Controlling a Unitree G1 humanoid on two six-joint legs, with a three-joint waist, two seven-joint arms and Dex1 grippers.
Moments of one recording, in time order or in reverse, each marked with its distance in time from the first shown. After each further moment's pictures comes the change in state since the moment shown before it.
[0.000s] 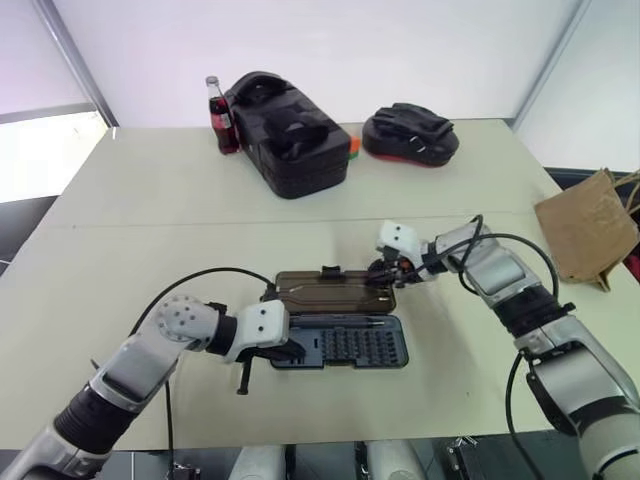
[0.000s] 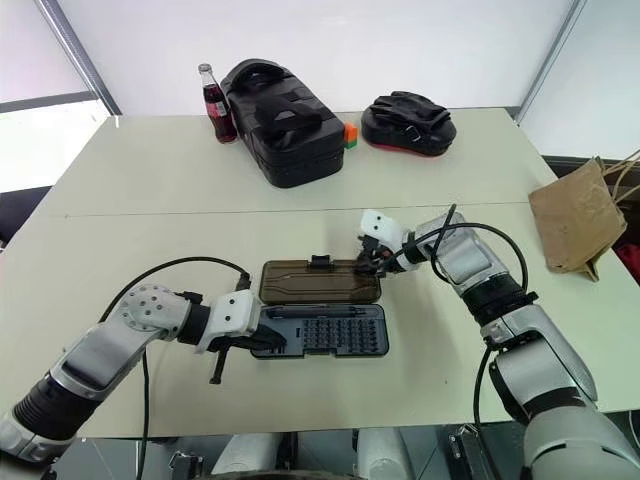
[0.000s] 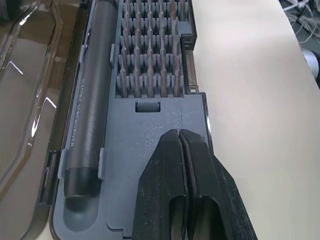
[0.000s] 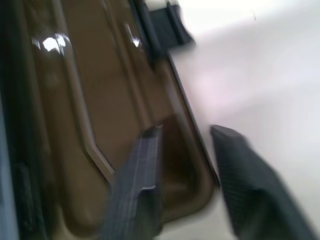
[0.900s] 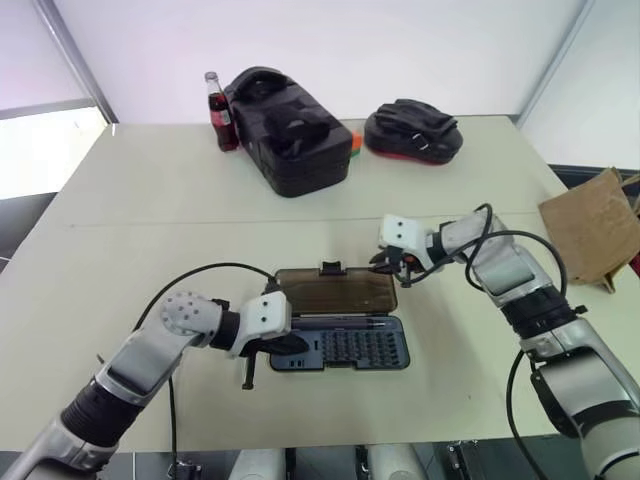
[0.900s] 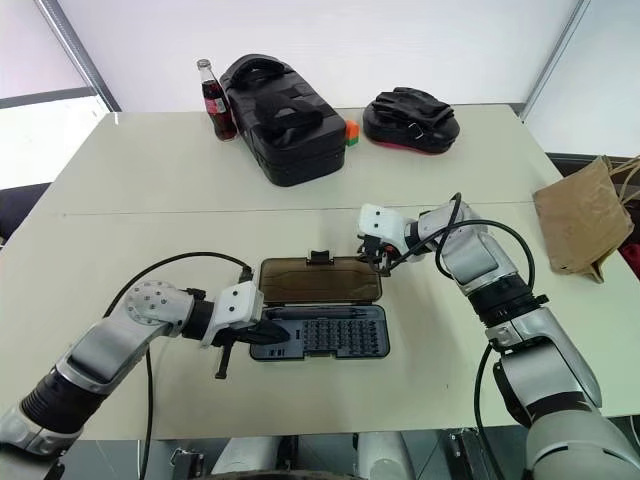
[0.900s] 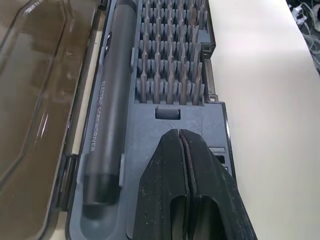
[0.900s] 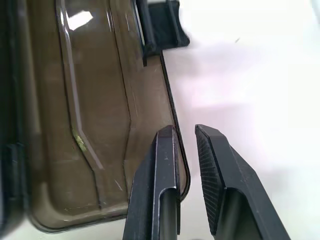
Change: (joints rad) left arm -0.040 -0.025 -0.002 0.027 -0.031 0.053 0.017; right arm 0.039 -0.012 -0.079 -0.192 -0.103 -0.013 0.031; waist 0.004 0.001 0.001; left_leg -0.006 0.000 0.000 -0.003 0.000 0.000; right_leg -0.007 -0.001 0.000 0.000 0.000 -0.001
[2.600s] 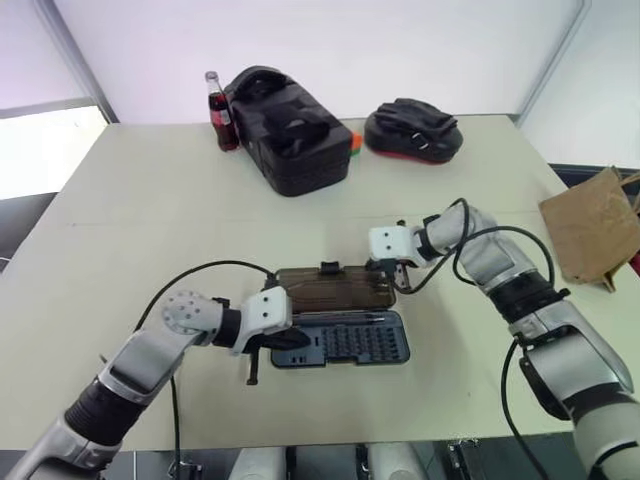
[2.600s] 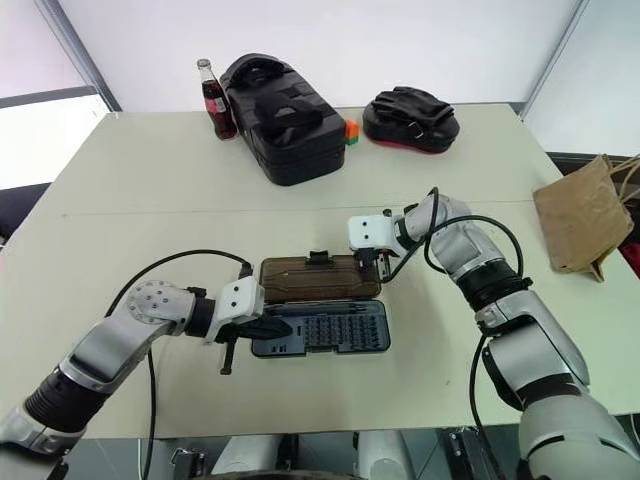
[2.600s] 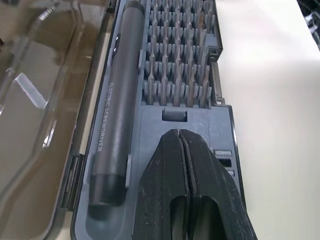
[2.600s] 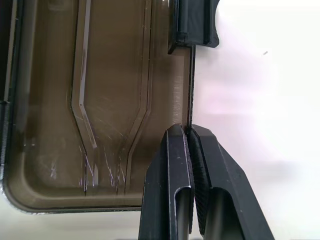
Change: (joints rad) left arm 0.003 -0.018 0.006 0.004 -0.022 0.012 0.041; right arm -0.084 -0.001 0.086 0.162 -0.168 -0.348 0.046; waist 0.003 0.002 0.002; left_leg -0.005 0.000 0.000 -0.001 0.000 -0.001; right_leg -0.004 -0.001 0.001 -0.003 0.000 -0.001
